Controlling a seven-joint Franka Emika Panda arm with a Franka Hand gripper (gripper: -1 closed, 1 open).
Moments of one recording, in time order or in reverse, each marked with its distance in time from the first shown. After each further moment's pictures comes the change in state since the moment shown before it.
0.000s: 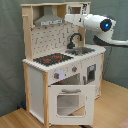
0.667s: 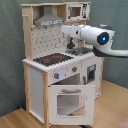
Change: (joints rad) arm 0.010 -0.099 0.113 0.000 0.000 -0.108 0.084
